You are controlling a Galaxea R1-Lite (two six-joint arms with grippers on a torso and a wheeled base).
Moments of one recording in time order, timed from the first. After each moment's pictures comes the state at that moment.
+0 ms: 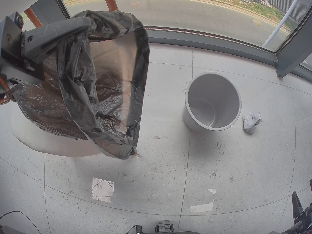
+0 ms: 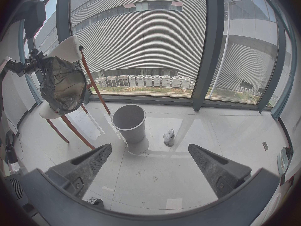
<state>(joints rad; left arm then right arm) -0.46 1.24 -1.09 -0.38 -0.79 -0.68 0.01 0.02 -0.02 0.00 0.00 0.02</state>
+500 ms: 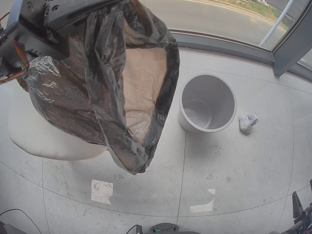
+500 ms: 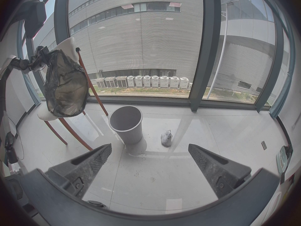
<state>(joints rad) -0.52 1.38 -1.26 -0.39 -0.86 -0.68 0.01 0.02 -0.03 -0.01 0.01 0.02</state>
